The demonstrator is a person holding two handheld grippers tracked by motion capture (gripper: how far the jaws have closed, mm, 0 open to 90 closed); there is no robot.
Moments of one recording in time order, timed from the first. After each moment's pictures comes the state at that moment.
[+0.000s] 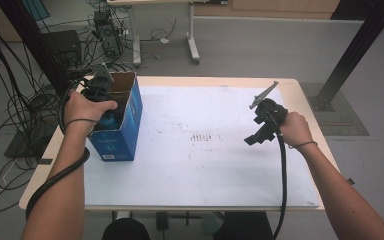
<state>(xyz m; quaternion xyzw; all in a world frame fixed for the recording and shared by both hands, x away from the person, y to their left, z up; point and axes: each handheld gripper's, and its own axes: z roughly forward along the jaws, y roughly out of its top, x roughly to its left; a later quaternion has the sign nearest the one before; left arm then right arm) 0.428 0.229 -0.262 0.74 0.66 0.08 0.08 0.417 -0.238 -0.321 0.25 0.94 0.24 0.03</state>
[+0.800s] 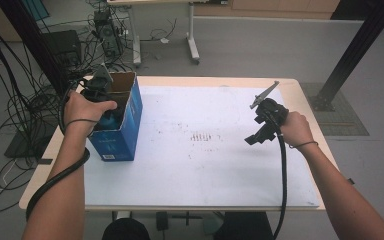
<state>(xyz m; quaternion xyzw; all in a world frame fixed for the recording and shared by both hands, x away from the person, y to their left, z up) 0.428 0.230 -0.262 0.74 0.66 0.08 0.08 0.416 -0.239 -0.319 0.25 0.94 0.24 0.04</state>
